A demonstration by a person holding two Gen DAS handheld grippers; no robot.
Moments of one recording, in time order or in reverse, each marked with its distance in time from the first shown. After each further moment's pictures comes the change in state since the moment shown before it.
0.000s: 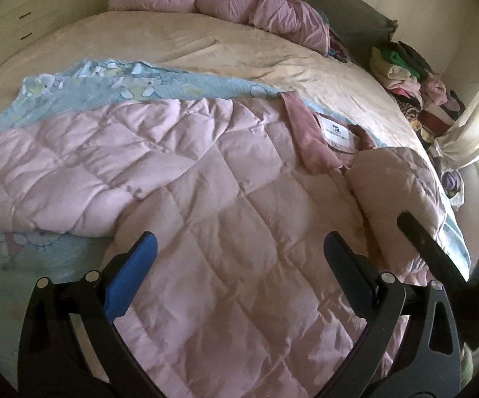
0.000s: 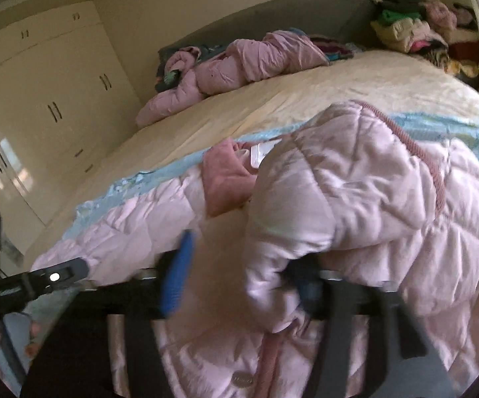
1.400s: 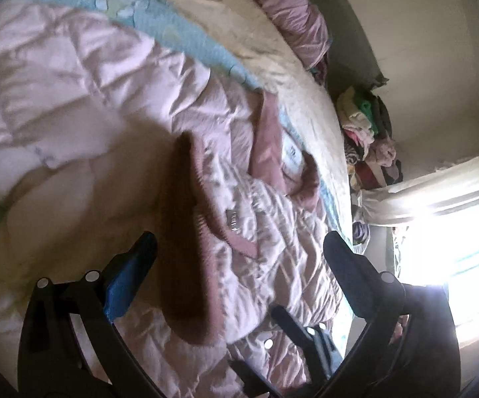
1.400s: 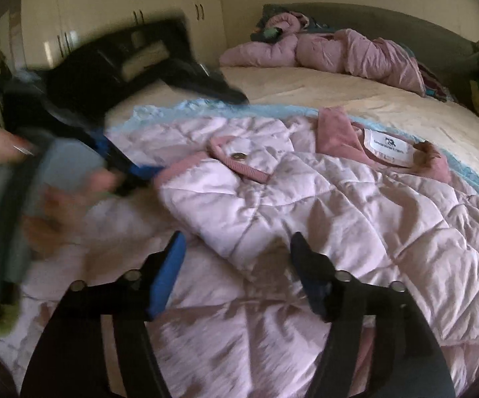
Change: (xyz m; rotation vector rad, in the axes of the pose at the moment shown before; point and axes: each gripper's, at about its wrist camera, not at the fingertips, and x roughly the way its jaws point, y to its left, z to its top) left arm 0.059 0.031 0.025 -0.413 0.143 -0.431; right arm 0.013 0.095 -0.059 -0.454 0.157 0.175
